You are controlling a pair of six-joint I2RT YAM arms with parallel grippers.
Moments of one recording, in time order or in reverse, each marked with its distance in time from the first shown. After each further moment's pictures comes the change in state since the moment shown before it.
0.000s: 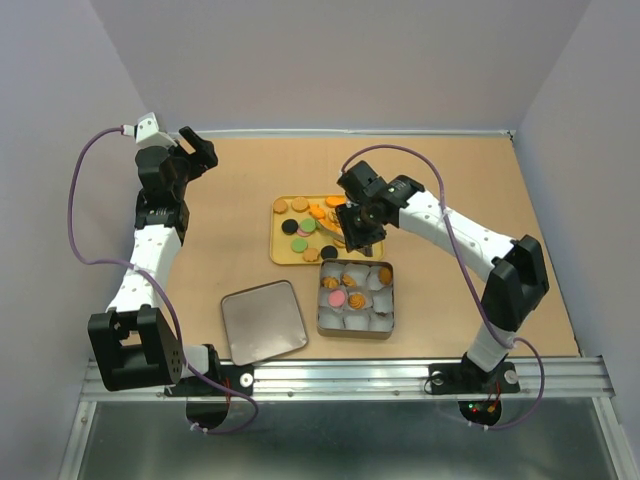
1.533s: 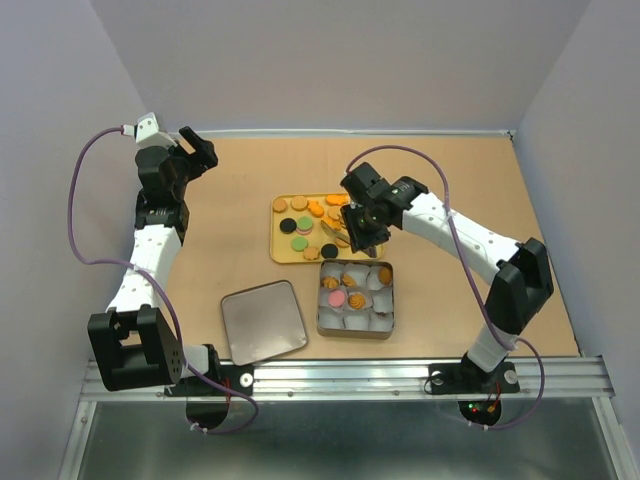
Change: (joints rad) left arm 0.000 0.000 0.000 0.000 0.002 0.000; right arm 0.000 -0.047 -0.043 -0.009 0.032 0.021
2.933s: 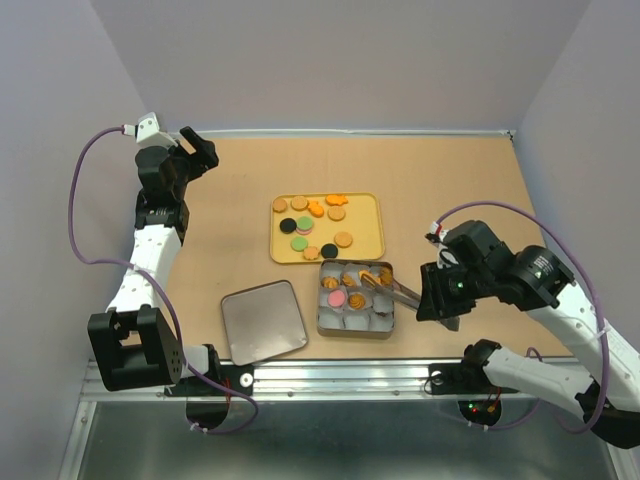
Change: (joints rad) left arm 0.000 0.000 0.000 0.001 0.013 0.000; right arm 0.000 -0.811 -0.334 -0.399 -0.277 0.144
